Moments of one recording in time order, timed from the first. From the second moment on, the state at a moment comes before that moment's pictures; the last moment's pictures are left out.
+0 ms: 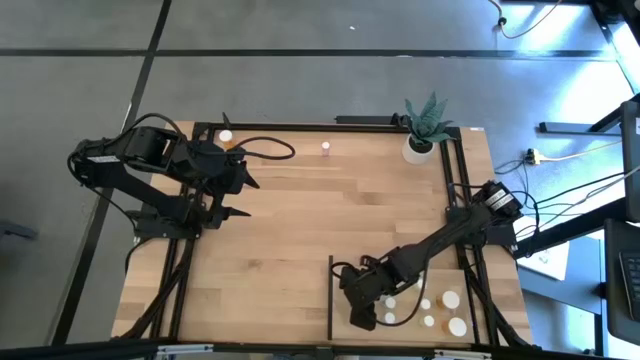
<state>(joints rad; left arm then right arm) -0.15 1.18 1.64 -1.26 -0.02 0.03 0.56 1.86 1.43 -0.68 -0.03 0.83</state>
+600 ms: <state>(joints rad) -0.15 1.18 1.64 -1.27 -0.02 0.03 0.56 1.86 1.53 -0.75 -0.02 0.82</state>
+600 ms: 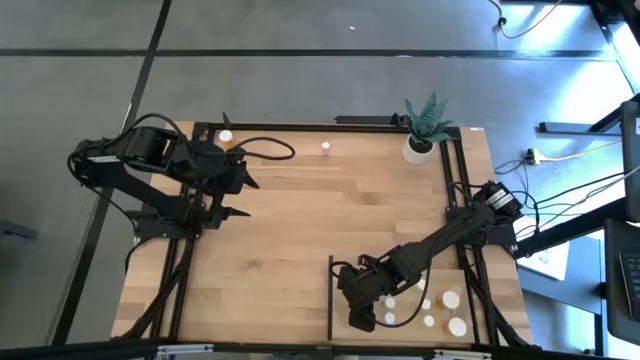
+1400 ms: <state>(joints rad) -0.01 1.18 1.43 -1.09 -0.04 0.22 0.53 1.65 1.53 -0.92 0.33 0.74</state>
